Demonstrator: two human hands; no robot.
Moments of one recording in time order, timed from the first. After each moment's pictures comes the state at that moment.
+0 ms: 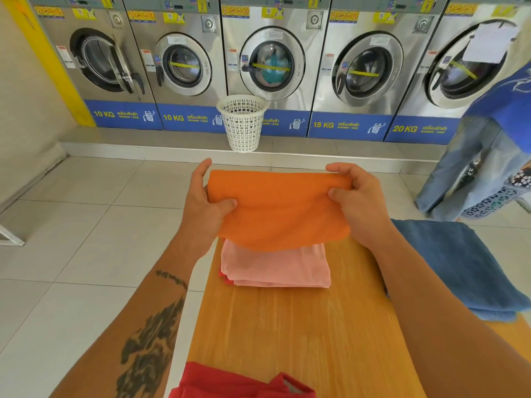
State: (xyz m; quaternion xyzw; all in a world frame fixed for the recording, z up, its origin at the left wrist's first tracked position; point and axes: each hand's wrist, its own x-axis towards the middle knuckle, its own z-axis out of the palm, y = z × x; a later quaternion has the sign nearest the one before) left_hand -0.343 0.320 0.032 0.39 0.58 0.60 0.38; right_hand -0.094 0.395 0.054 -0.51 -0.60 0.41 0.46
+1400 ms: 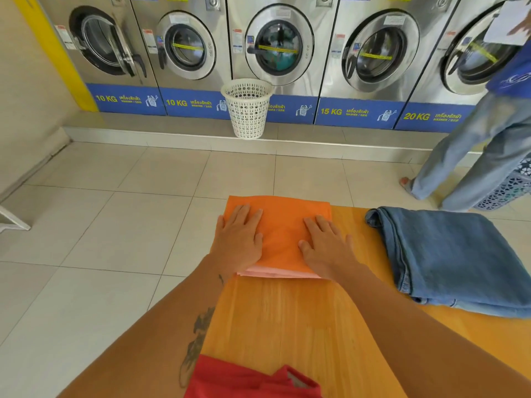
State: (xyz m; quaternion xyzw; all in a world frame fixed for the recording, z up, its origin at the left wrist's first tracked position) left_hand -0.322 0.336 -0.088 0.68 0.73 0.06 0.10; right_hand -0.114 0.377 -0.076 -0.59 -0.79 0.19 -0.01
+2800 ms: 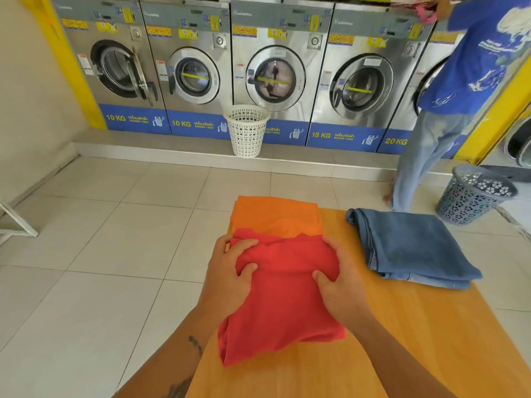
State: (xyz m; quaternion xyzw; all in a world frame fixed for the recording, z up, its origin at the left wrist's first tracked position) left_hand -0.294 0.153 -0.020 0.57 0.67 0.44 0.19; right_hand -0.071 0.193 0.000 -0.55 -0.65 0.39 0.35
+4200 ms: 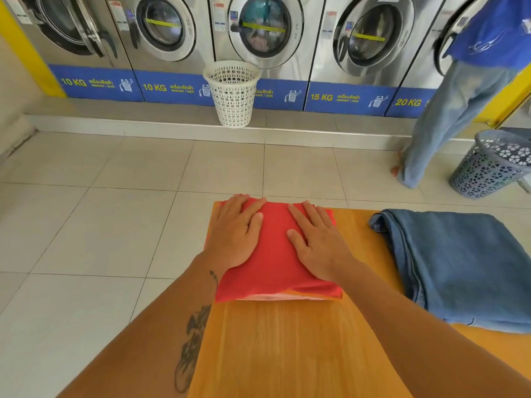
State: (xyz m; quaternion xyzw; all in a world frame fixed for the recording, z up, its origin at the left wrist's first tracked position) left_hand -0.335 0.399 -0.106 0.69 0.68 0.22 0.10; right_hand -0.129 0.425 -0.097 -0.54 -0.82 0.19 0.07
